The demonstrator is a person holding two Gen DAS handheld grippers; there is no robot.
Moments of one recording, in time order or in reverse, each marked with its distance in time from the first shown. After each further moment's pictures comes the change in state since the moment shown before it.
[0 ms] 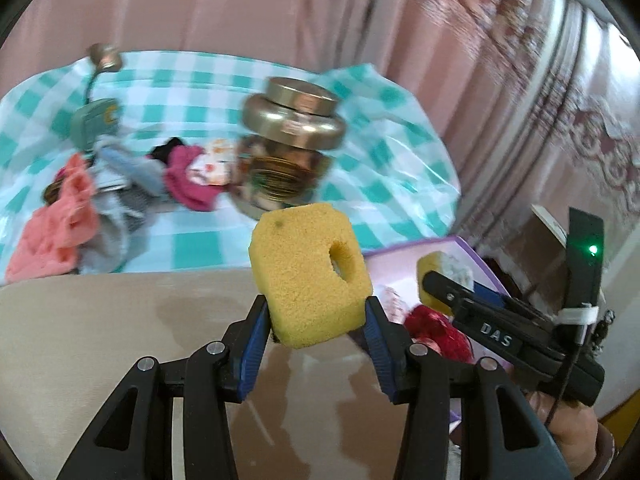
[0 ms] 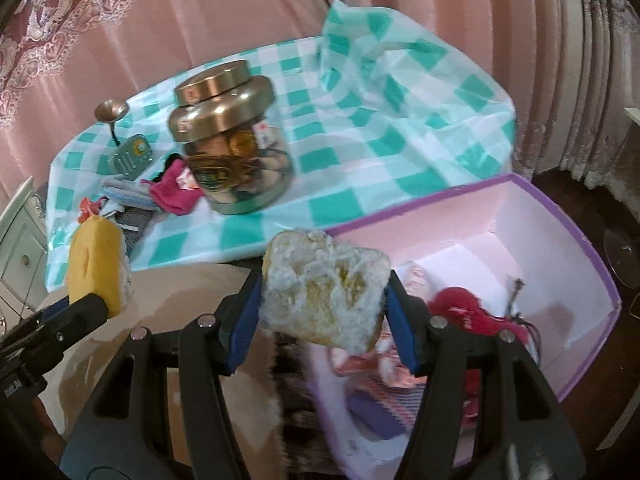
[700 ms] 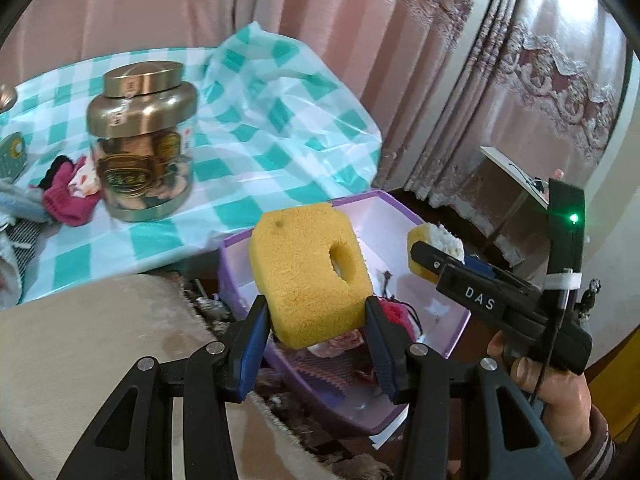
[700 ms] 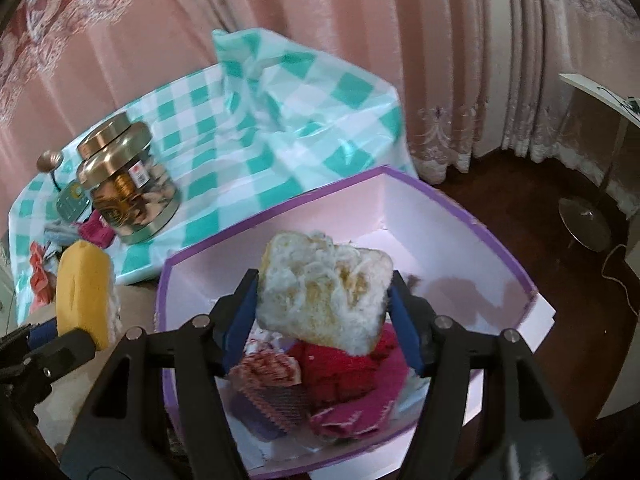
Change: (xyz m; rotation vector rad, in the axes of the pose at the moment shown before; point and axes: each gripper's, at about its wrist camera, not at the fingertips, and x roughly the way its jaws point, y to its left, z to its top) left arm 0.047 -0.105 -0.006 0.179 0.114 -0.148; right arm -0.028 -0.117 -0.004 0.151 -0.050 -0.157
